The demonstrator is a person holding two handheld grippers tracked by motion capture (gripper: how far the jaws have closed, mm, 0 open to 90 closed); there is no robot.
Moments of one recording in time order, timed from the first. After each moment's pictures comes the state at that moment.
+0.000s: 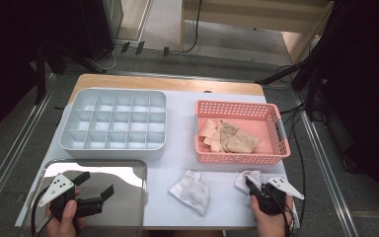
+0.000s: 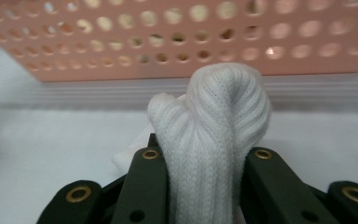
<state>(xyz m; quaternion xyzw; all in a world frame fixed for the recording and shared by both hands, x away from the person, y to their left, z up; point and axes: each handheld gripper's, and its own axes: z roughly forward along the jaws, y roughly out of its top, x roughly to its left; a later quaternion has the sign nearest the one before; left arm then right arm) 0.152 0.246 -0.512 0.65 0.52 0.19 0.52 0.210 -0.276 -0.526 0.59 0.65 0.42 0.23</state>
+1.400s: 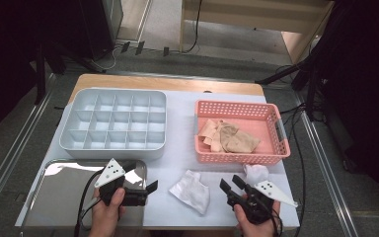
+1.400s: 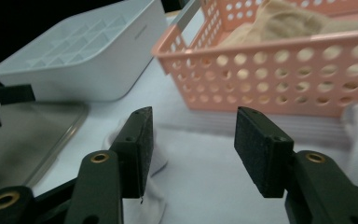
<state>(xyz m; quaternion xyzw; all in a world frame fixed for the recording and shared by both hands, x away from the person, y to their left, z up) 0.194 0.151 -0.500 0.70 0.44 0.13 0.54 0.179 -0.219 -0.485 0.51 0.66 0.53 0.16</state>
